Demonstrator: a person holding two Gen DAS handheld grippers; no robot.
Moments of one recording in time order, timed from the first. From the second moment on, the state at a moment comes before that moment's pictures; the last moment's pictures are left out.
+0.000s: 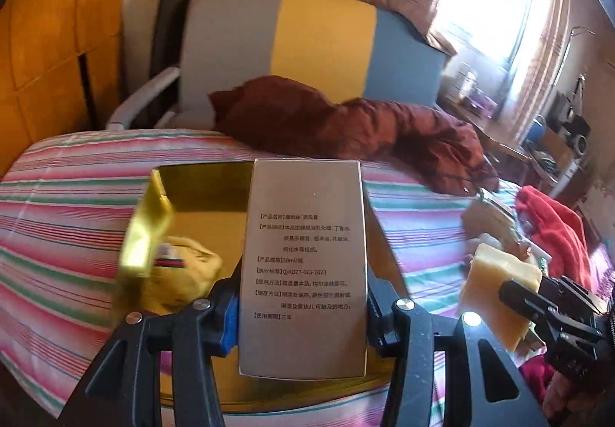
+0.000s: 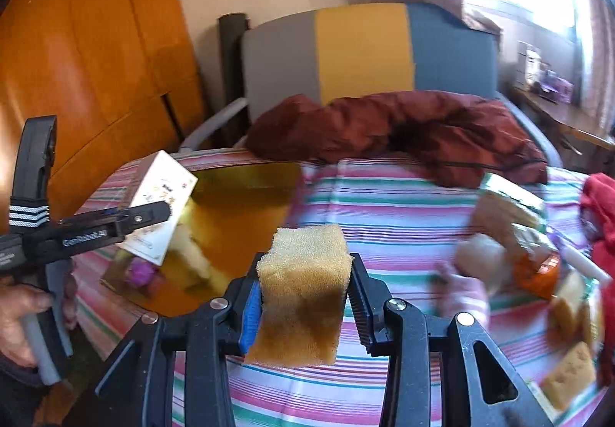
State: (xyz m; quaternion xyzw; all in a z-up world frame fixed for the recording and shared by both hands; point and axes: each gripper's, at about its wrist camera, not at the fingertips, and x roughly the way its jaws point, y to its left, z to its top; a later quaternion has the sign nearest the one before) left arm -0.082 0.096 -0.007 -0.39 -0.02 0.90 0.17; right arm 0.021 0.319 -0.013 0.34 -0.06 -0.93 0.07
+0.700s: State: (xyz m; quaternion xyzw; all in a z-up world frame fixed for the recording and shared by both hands) left arm -0.147 0.043 -0.015 -0.39 -0.01 0.91 0.11; right arm -0.071 0.221 0.000 0.36 -0.06 -0.92 0.13
